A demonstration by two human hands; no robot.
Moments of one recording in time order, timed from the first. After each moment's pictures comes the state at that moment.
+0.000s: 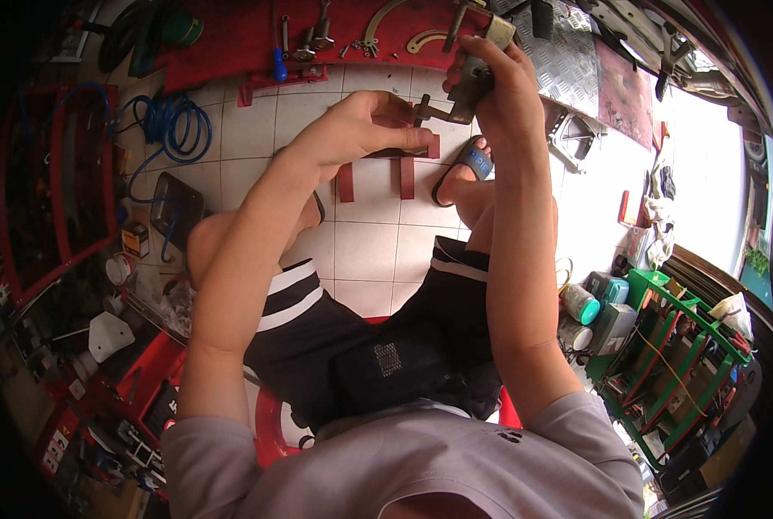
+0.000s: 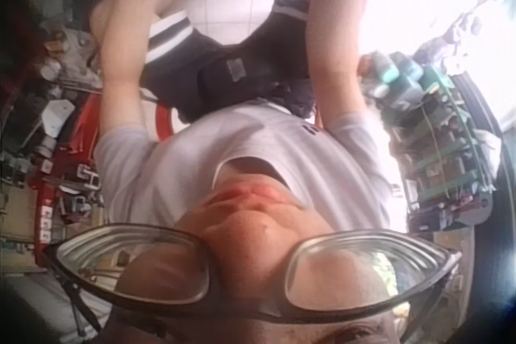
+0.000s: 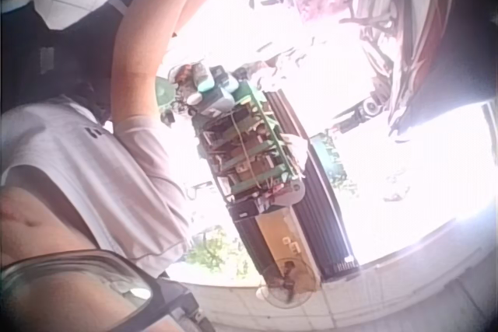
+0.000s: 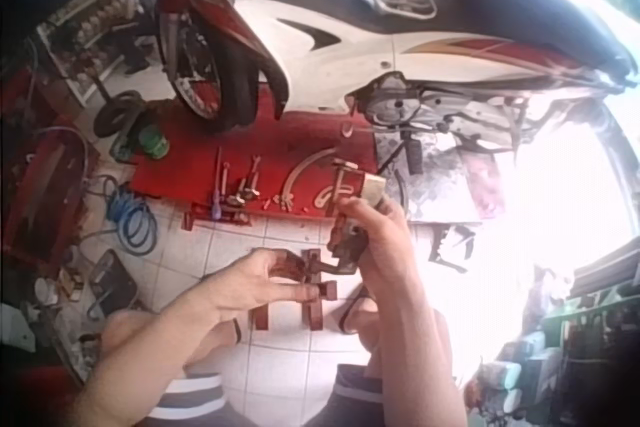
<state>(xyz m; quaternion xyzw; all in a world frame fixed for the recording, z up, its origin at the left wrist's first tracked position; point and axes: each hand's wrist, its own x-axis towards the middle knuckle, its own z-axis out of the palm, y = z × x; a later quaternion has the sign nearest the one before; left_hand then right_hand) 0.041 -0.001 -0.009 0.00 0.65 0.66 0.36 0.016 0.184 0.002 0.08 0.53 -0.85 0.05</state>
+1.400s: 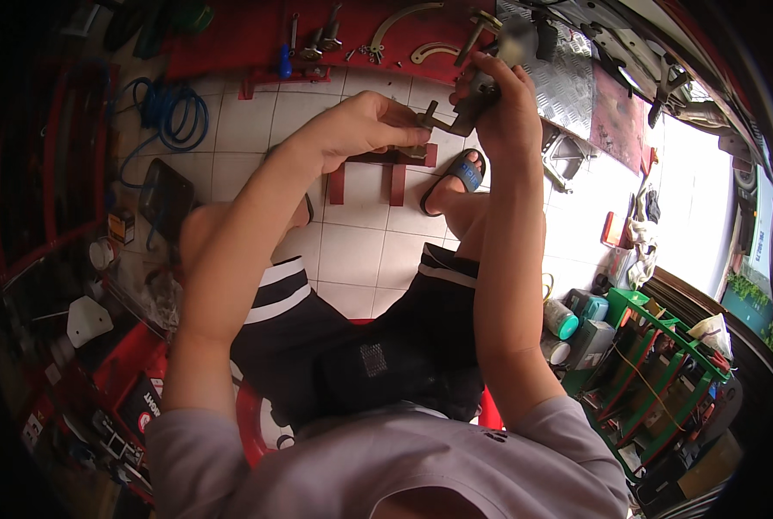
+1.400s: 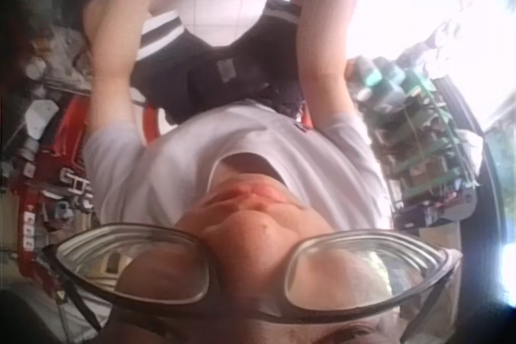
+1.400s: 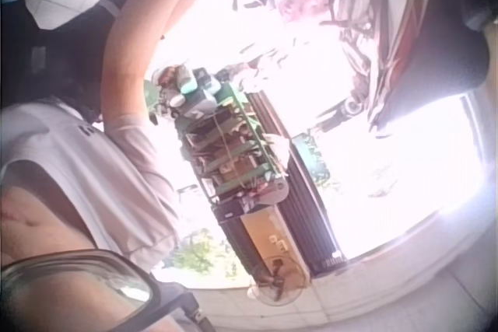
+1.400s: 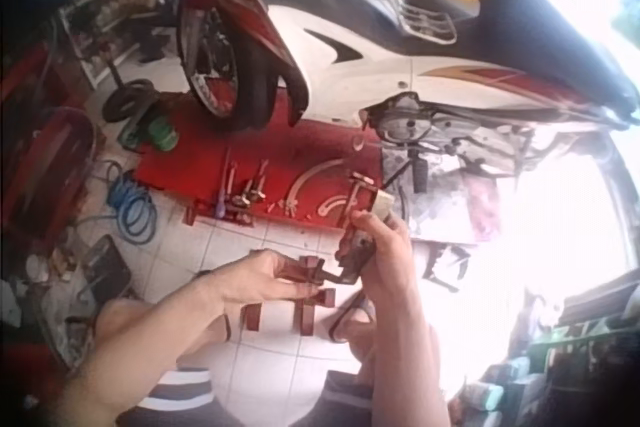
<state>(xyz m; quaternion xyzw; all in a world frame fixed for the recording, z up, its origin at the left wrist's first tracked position) 0.034 -0.008 -0.019 -0.01 0.64 0.66 0.41 0.016 0.181 0.005 0.08 0.52 -0.85 0.06</state>
